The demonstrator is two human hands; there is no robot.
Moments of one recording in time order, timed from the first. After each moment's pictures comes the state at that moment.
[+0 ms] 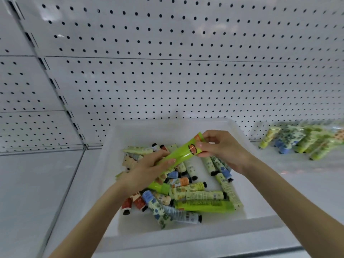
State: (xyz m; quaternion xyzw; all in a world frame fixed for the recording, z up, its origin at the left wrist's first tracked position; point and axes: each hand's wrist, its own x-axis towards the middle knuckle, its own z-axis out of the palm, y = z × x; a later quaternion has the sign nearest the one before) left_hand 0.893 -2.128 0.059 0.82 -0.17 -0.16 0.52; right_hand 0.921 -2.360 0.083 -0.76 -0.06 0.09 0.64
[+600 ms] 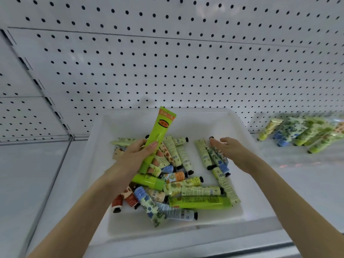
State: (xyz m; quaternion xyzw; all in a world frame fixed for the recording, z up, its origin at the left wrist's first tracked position) left_hand 0.909 -2.130 0.052 0.68 0.05 -0.17 0.71; right_hand 0.953 -2.409 0.020 -0.84 0.18 0.15 0.50
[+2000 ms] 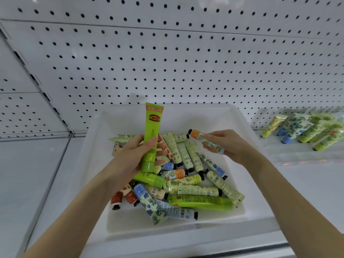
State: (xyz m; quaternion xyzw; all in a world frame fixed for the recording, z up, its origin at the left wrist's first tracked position) left_hand 0.910 -2.134 0.048 0.61 0.08 -0.17 0.77; right_hand 0.962 -2.399 0.029 -0.75 0.12 0.16 0.62
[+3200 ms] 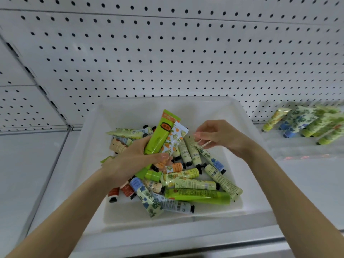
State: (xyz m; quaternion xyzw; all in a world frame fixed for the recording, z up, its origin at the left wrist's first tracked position) left_hand 0.901 -2.138 0.048 0.72 -0.04 -0.26 0.64; right_hand 0.950 -2.386 0.049 -0.83 -0.01 0.18 0.53
